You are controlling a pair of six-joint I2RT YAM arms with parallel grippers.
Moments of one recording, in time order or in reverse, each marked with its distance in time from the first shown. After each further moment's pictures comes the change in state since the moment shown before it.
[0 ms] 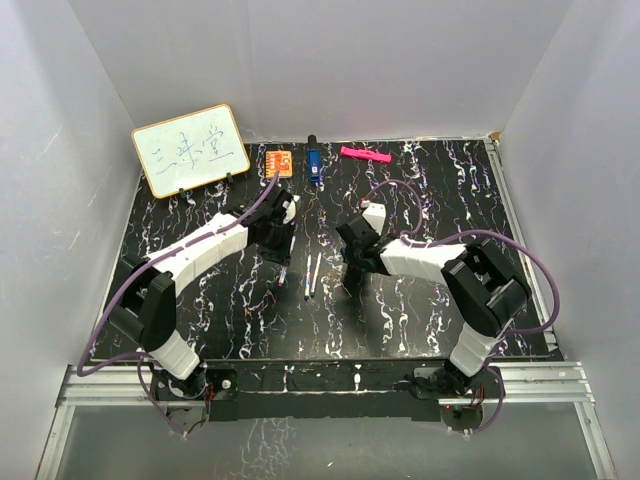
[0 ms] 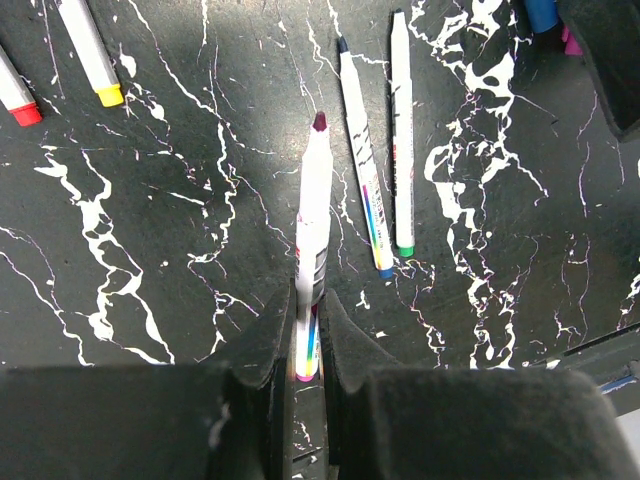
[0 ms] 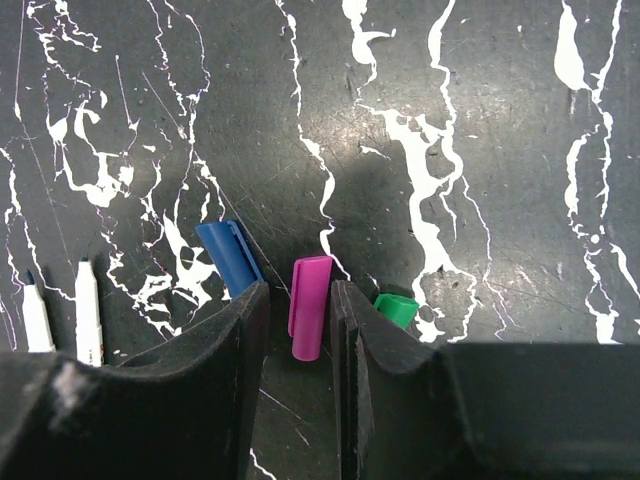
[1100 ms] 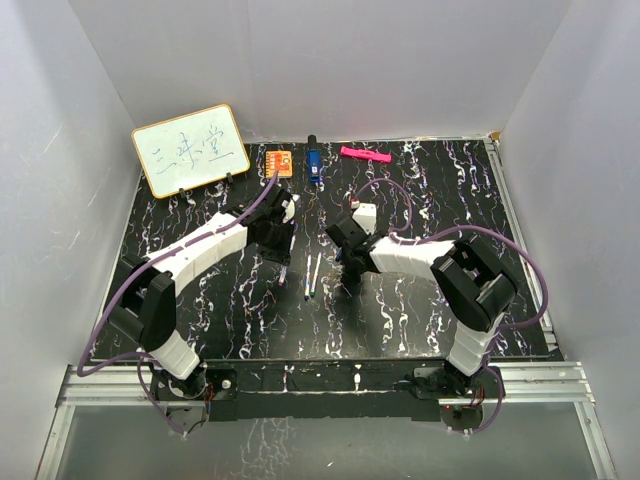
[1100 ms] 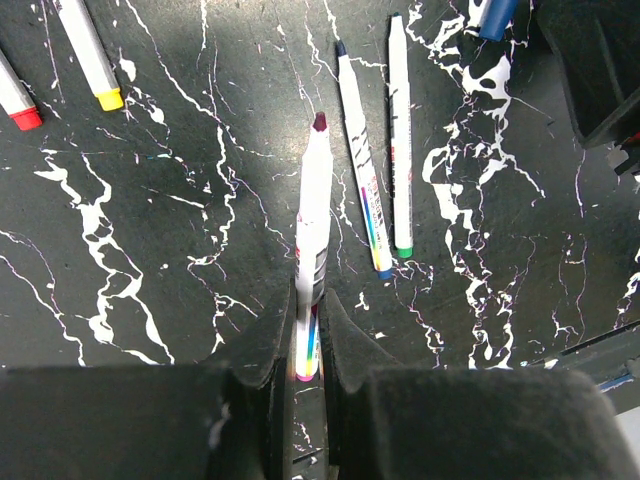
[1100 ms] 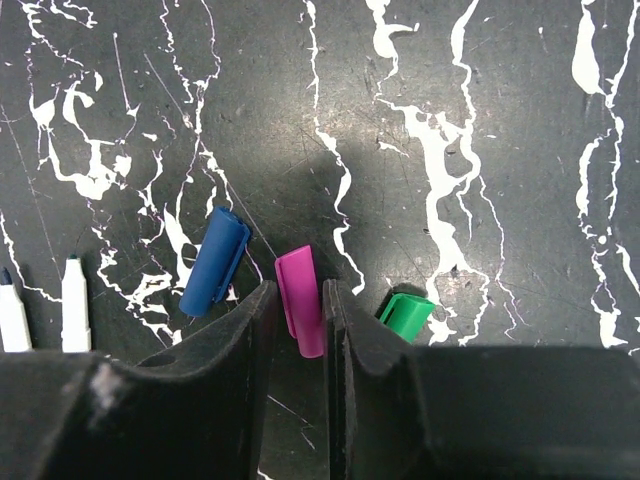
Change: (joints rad) left arm 0.004 0.000 0.000 0.005 0.009 0.005; right arm 0.044 0.075 0.080 -0.085 0.036 -0.018
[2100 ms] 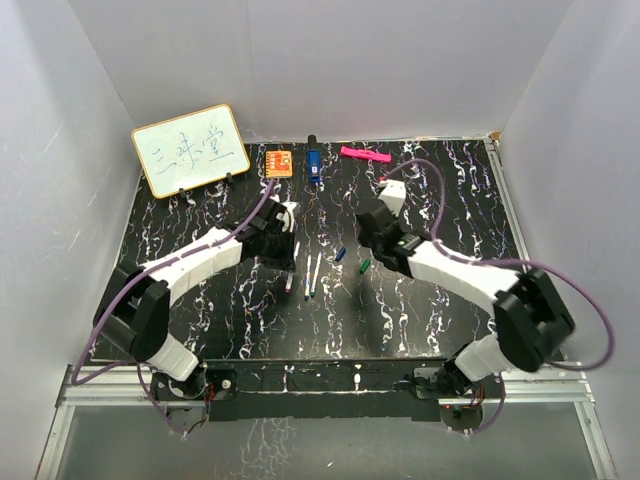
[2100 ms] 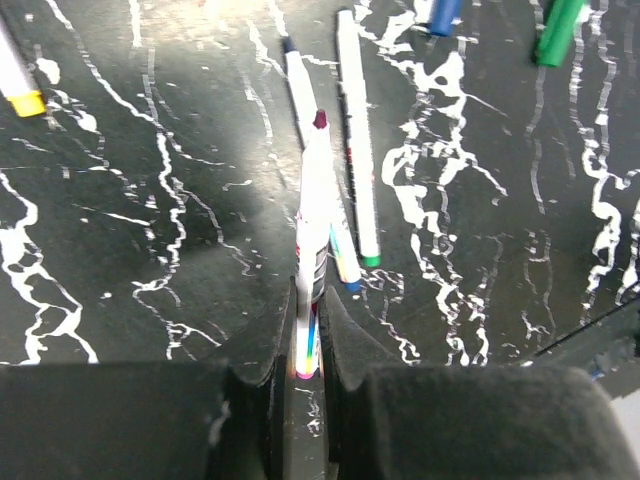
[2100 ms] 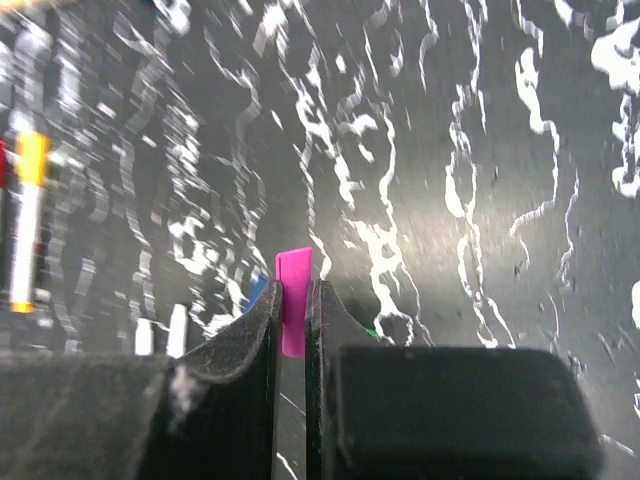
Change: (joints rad) left arm 0.002 -0.051 -0.154 0.184 0.081 -0.033; right arm -0.053 -0.277 -0.056 0.035 0.075 -0.087
